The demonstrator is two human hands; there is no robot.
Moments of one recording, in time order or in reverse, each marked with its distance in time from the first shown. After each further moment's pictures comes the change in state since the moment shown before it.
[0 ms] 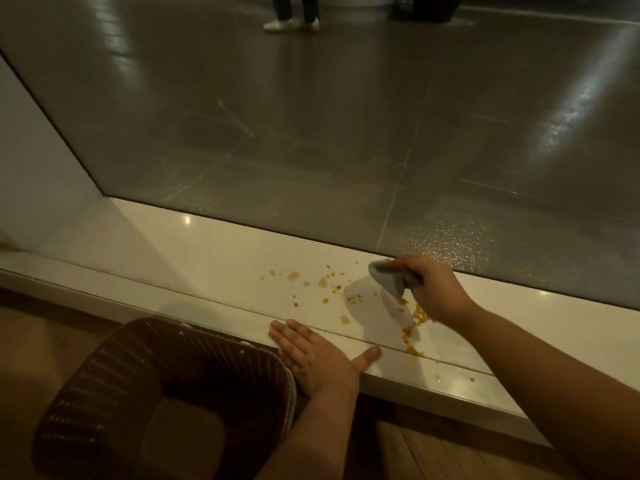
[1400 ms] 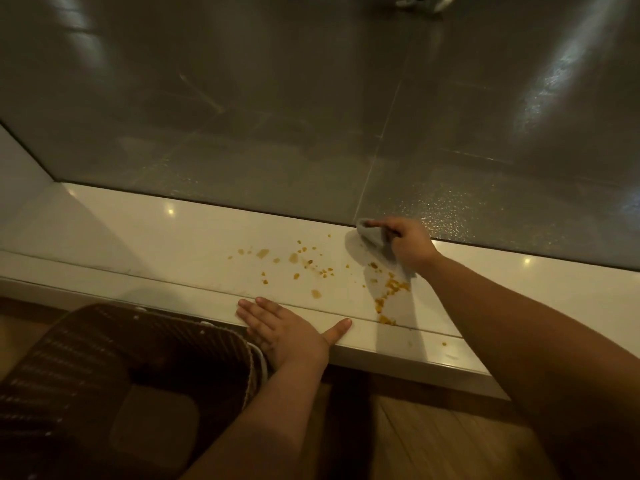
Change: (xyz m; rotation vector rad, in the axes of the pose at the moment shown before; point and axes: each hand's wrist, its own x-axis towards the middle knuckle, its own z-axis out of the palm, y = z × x) left_hand 0.001 0.002 0.003 -0.002 -0.003 -0.008; right_hand 0.033 0.050 0.008 0.182 0.015 0.178
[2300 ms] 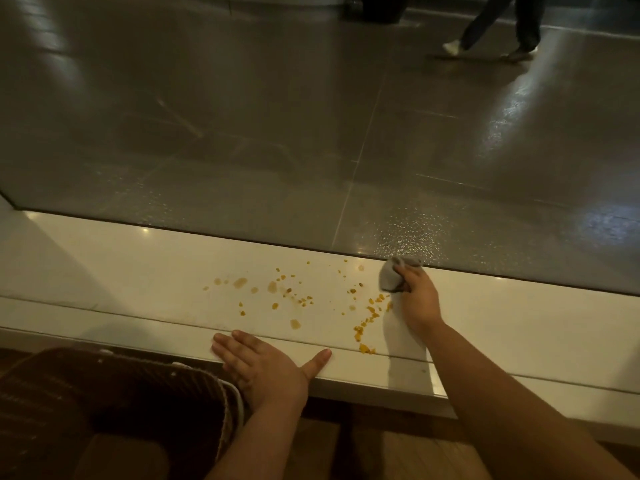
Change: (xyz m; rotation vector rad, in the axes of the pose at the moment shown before) left_hand 0.003 -0.002 0.004 0.018 0.015 0.006; right_hand -0.043 0.040 -0.004 0.051 0.319 0.197
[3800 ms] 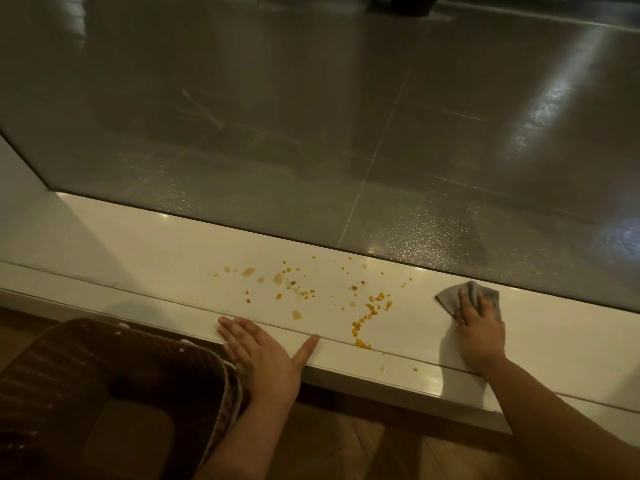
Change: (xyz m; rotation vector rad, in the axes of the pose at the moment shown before) left_hand -0.008 -0.013 0.010 -0.157 0.179 0.142; right_hand -0.010 0.073 -0.077 -0.579 -0.080 0.117
